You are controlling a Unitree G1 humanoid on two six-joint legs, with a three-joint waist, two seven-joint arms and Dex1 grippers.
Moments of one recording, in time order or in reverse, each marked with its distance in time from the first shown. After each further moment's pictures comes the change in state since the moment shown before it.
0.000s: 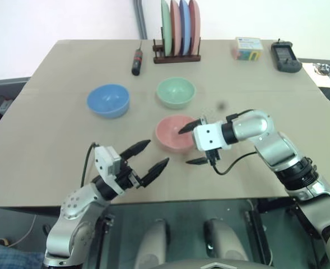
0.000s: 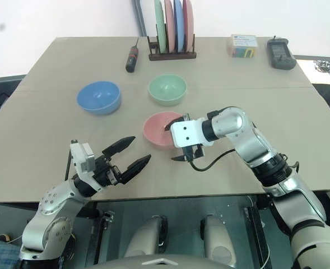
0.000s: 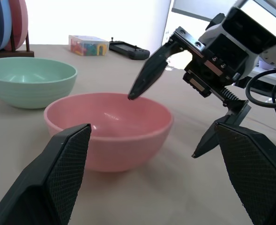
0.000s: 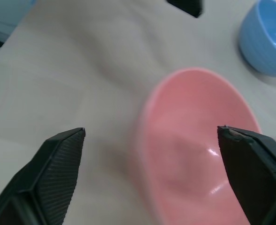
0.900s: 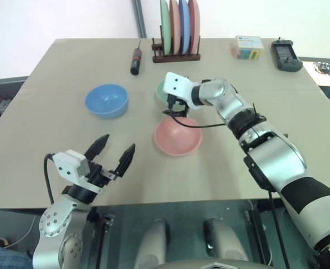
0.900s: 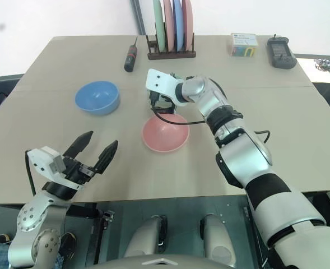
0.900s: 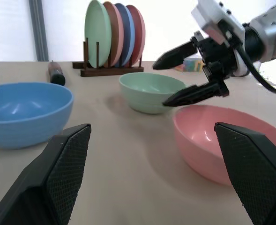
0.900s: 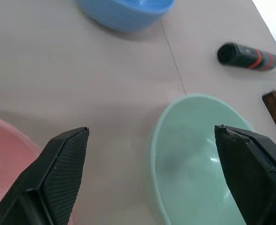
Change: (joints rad) left arm 0.113 -0.103 0.202 -0.037 0.056 -0.111 0.219; right arm -0.589 0.413 -0.063 1.282 -0.182 -0.293 -0.484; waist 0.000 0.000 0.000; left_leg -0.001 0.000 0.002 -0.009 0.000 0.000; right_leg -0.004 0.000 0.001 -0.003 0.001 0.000
